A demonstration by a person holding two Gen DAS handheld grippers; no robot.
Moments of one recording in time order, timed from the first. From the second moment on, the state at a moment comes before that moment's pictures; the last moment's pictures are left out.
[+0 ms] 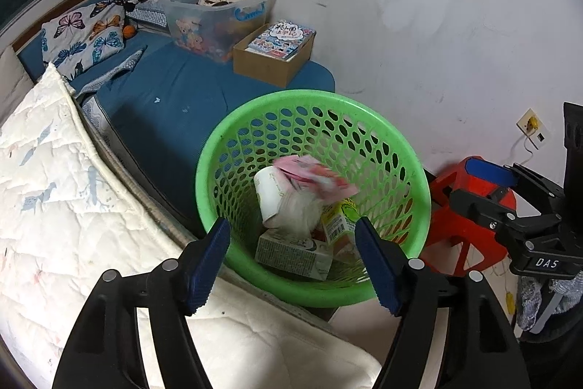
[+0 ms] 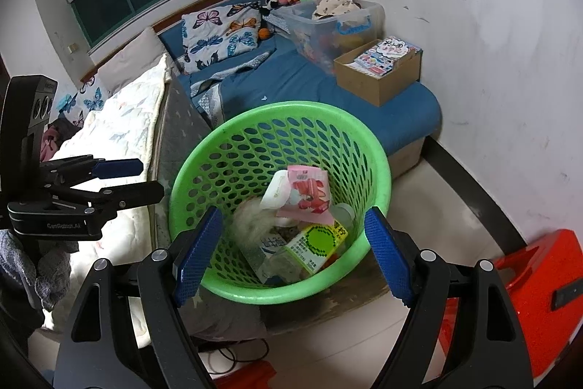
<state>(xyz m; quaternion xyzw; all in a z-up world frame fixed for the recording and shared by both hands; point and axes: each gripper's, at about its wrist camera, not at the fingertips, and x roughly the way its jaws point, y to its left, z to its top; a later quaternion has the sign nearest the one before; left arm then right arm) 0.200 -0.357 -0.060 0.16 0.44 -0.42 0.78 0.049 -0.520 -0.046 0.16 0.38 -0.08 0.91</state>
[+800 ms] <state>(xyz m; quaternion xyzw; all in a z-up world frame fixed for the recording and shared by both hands) 0.180 -0.216 -0.006 0.07 0.38 -0.35 0.85 0.056 -0.434 -0.019 0.14 0.35 -0.01 0.93</state>
